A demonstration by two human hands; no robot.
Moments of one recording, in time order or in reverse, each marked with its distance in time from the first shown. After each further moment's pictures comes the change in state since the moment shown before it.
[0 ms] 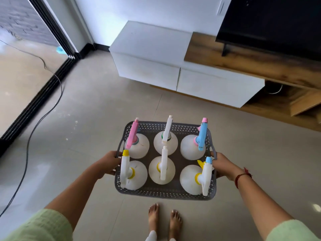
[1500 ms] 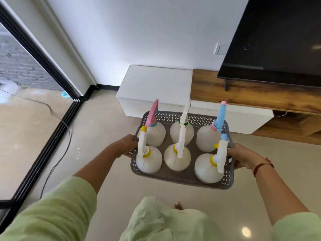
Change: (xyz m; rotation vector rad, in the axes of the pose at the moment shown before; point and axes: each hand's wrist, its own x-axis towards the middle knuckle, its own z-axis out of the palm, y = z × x) left_hand 0.112 0.239 -0.203 0.165 -0.084 0.203; right_hand 0.033 -0.269 -0.085 0.139 0.110 0.032
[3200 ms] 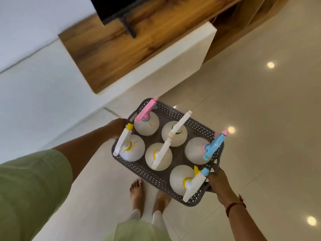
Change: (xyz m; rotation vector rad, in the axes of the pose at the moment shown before) left_hand 0.455 -0.094 0.277 0.594 -0.121 0.012; right_hand 0.293 0.198 0.101 1.049 0.540 0.455
